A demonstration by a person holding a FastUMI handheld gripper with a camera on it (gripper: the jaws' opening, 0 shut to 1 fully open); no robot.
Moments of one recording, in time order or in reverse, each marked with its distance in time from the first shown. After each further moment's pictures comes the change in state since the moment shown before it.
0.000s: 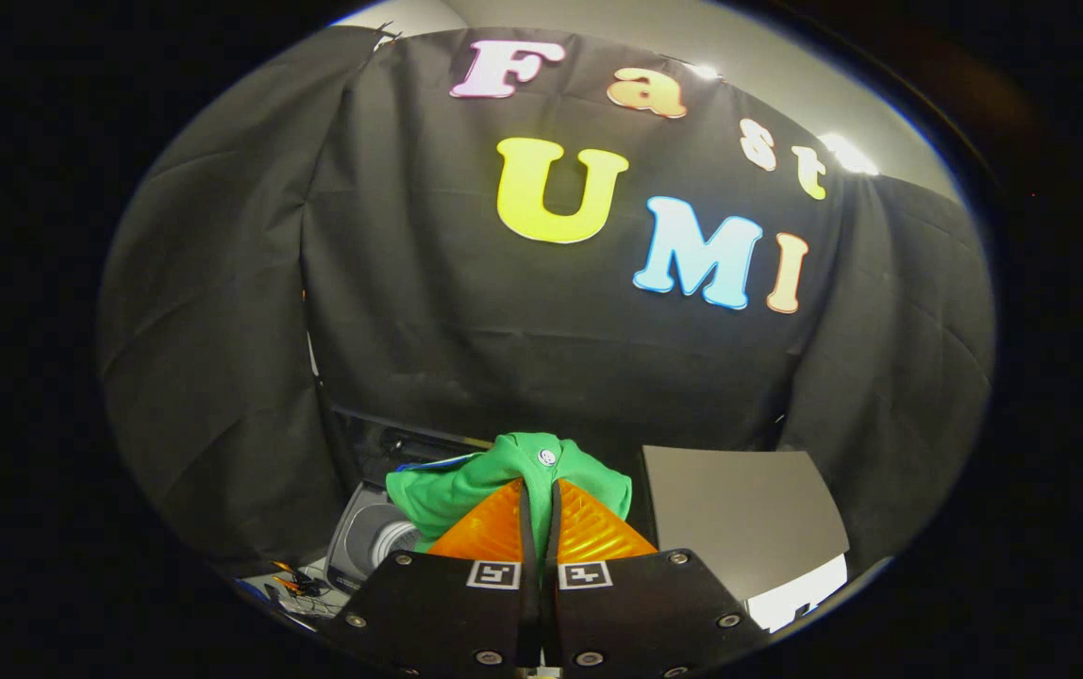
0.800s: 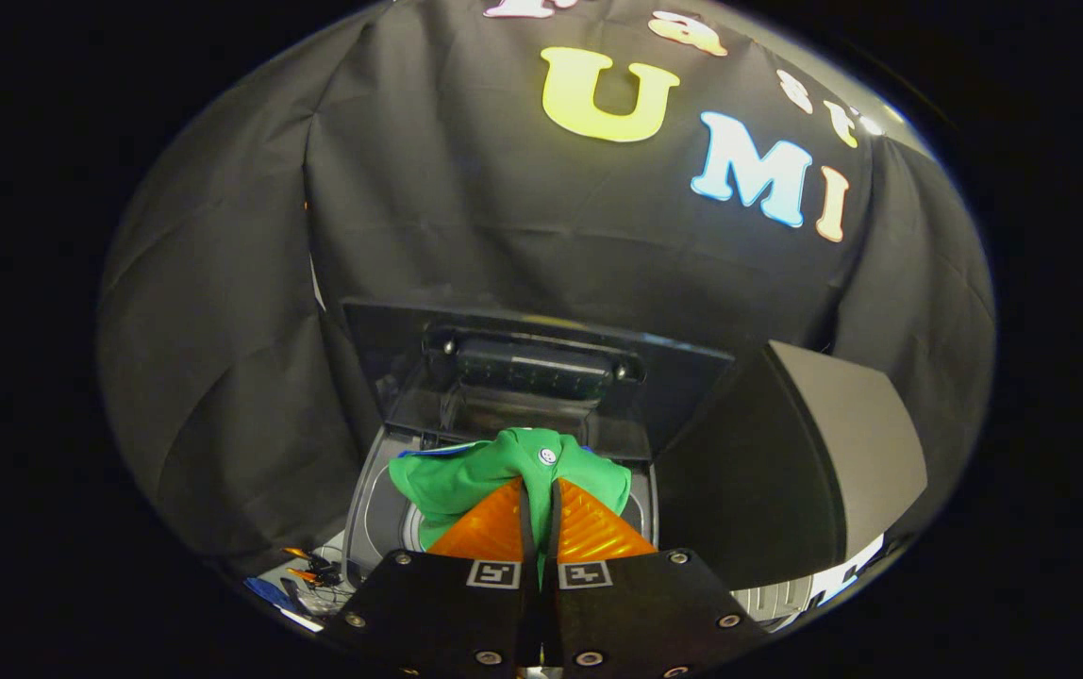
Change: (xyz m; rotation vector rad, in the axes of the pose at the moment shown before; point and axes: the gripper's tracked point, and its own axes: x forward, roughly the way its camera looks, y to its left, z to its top) arm 0.103 0.108 -0.121 0.038 0.225 0.027
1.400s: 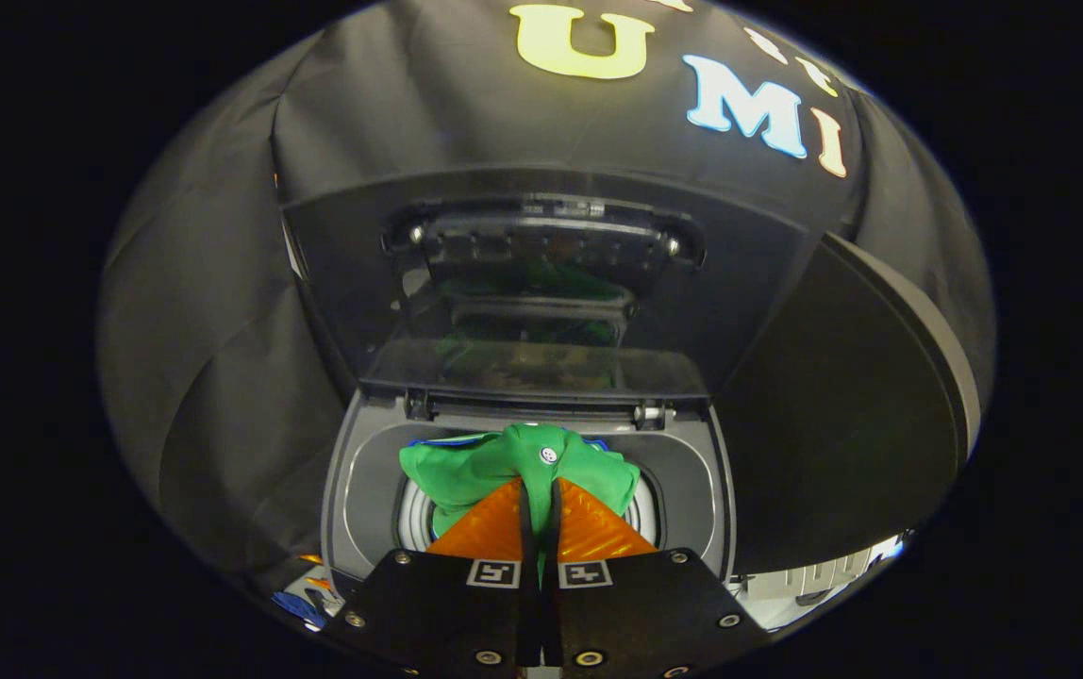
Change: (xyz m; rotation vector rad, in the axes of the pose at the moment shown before) arm 0.082 0.019 -0.076 0.097 0.087 0.030
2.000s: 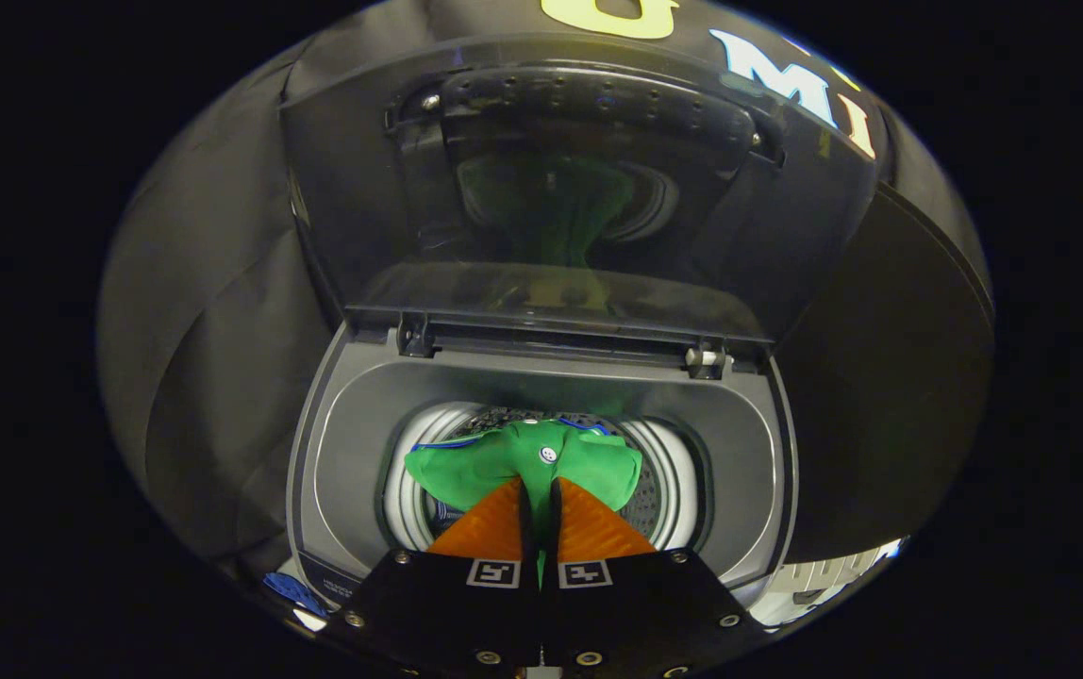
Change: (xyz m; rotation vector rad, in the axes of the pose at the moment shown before) arm 0.048 0.009 -0.037 -0.030 0.106 0.050
